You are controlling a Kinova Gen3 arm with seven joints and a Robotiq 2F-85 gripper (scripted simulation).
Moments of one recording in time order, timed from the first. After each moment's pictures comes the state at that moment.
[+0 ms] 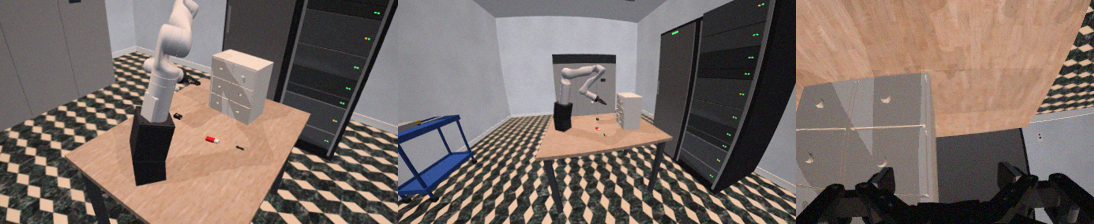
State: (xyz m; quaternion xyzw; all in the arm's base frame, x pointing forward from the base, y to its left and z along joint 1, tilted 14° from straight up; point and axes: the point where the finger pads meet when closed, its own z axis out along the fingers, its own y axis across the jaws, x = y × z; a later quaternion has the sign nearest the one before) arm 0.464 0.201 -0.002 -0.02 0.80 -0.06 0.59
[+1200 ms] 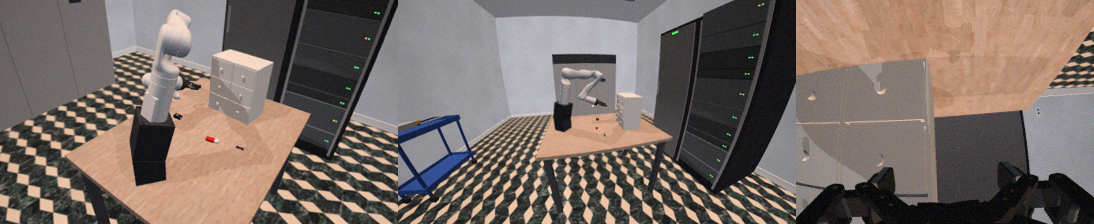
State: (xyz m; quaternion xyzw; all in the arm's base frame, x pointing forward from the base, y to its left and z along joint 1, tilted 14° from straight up) arm 0.475 0.198 -0.020 -0.03 0.75 -0.06 0.65
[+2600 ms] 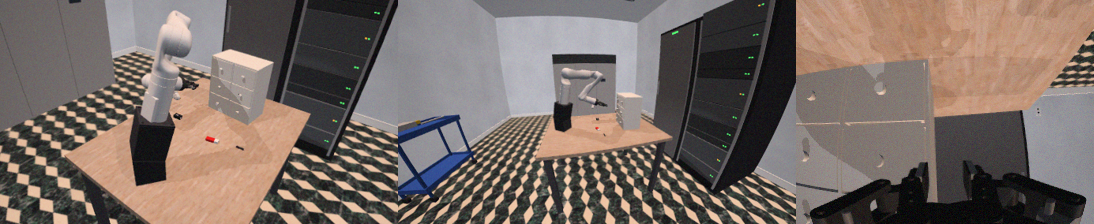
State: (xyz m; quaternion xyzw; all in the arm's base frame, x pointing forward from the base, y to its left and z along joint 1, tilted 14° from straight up) arm 0.475 0.198 -0.022 -0.03 0.75 -0.06 0.66
